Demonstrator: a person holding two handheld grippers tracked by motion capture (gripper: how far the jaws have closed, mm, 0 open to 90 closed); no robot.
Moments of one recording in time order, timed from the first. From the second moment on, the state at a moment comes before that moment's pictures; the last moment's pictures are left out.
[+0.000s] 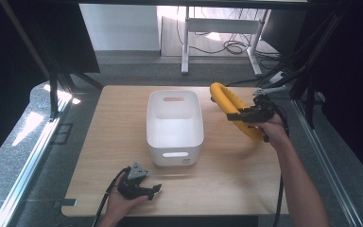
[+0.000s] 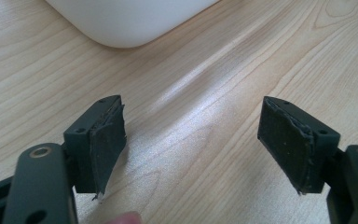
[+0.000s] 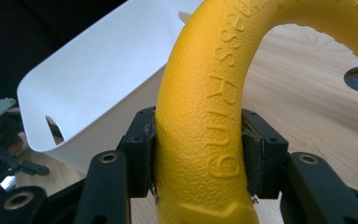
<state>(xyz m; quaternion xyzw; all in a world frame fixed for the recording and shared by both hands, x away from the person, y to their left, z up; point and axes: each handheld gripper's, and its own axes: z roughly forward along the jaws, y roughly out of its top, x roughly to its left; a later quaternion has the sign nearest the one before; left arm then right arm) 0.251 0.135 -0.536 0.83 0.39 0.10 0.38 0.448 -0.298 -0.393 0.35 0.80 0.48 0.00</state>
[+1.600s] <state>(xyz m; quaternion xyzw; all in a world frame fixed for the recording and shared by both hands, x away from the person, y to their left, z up) 0.250 0.132 -0.537 0.84 0.39 0.09 0.38 0.422 -0.309 -0.357 0.32 0.74 0.59 0.00</state>
